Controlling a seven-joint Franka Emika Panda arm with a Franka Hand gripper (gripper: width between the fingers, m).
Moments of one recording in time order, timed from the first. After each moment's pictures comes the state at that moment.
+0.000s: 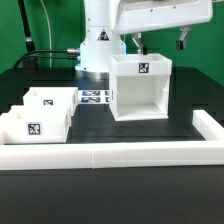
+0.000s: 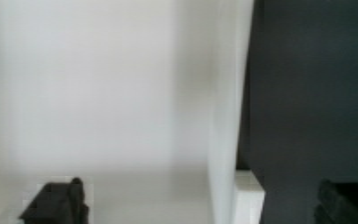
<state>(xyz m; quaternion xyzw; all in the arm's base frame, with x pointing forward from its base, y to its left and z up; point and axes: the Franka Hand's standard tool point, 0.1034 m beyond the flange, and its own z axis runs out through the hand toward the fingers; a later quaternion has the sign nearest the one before) 0.431 0.094 0.128 -1.00 -0.05 -0.01 0.06</state>
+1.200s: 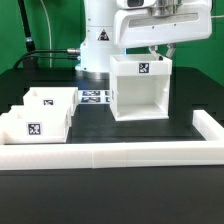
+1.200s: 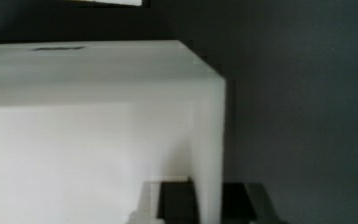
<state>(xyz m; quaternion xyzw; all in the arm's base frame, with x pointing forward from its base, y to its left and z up) 0.405 0.104 0.098 -1.00 -0.03 0.01 0.04</state>
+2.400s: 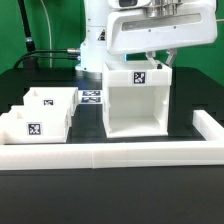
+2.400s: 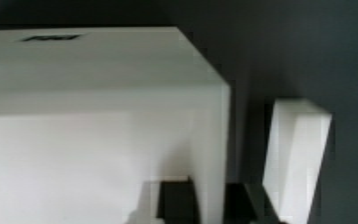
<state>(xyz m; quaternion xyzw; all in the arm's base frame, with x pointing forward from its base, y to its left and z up) 0.514 0.079 0.098 -1.00 -0.02 -0.04 0.05</state>
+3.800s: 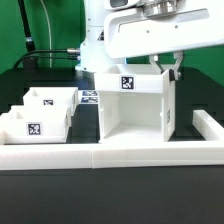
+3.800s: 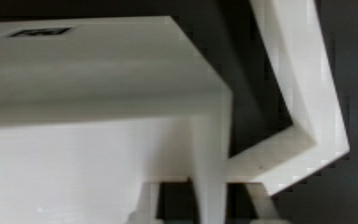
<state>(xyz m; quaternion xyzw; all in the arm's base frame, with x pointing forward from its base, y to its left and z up) 0.576 0.082 0.105 -0.95 0.29 -0.07 0.08</state>
